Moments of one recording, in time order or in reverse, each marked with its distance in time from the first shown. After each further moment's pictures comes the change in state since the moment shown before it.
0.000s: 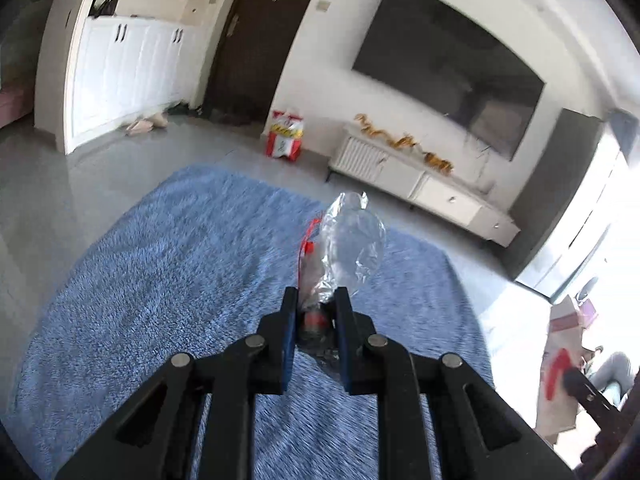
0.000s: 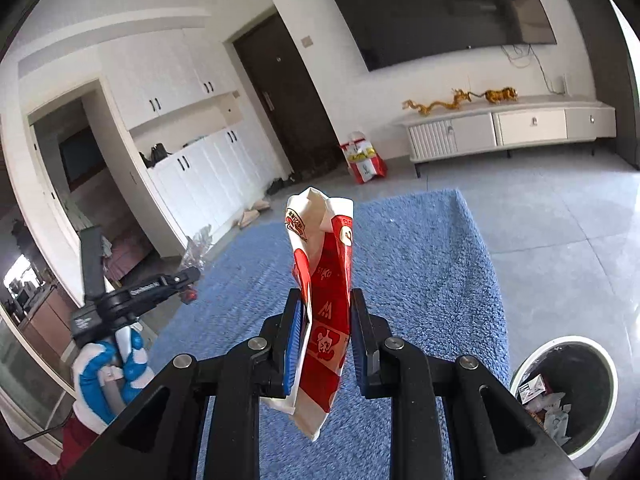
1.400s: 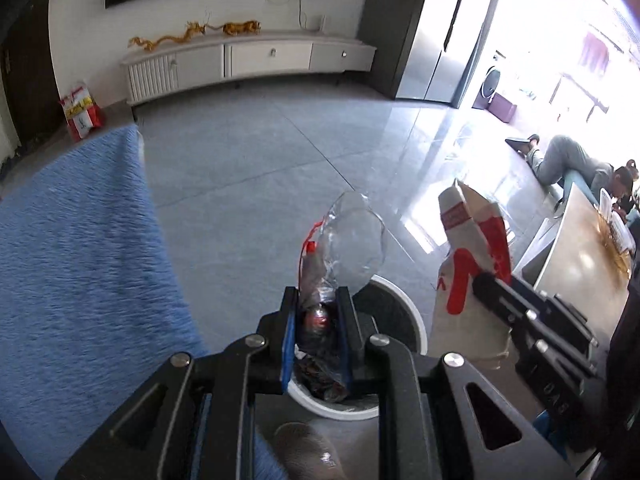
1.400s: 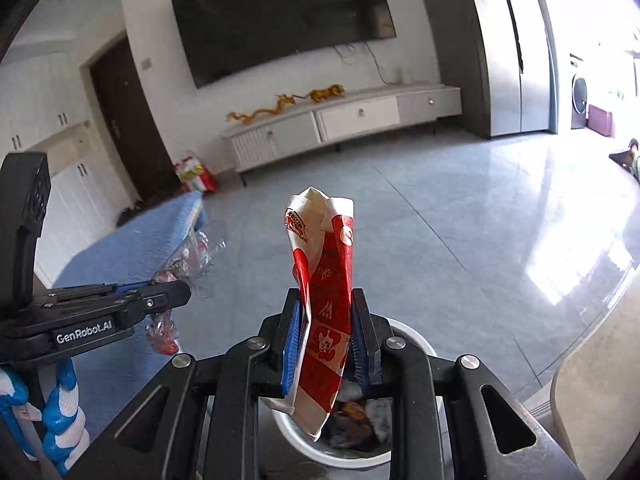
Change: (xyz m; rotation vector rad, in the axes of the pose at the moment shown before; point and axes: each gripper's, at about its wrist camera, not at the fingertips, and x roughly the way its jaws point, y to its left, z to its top) left arm 0.158 -0.378 -0.167 0.559 0.454 -0.325; right arm -0.064 -0.253 -0.036 0.183 -0.017 -0.543
